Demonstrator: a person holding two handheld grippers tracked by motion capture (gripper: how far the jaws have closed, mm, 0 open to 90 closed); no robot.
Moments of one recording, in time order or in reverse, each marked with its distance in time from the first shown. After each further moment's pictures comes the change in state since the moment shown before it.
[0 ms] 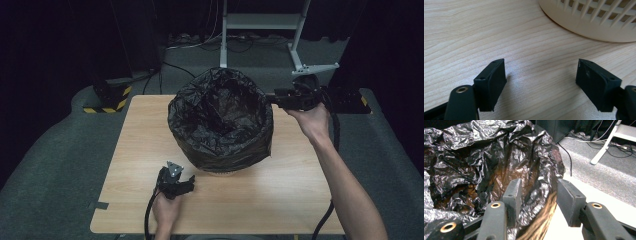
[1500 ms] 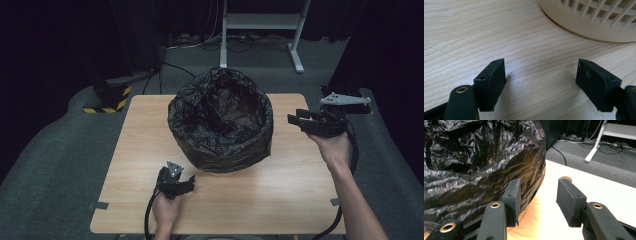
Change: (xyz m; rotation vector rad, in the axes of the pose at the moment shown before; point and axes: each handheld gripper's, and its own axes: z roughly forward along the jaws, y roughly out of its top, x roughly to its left) left arm 0.000 0.000 0.000 0.000 0.000 0.000; right arm -0.016 -0.078 -0.039 -0.079 -0.033 0.075
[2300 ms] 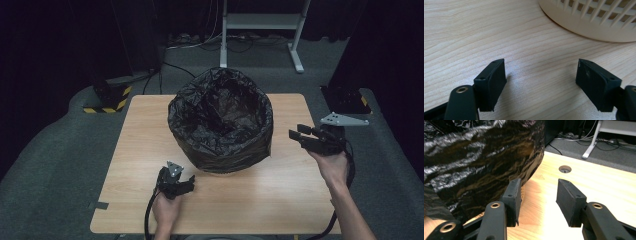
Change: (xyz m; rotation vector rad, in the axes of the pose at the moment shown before) left arm 0.000 0.000 0.000 -0.001 0.001 0.001; right arm 0.004 -0.049 -0.001 -0.013 -0.023 0.019
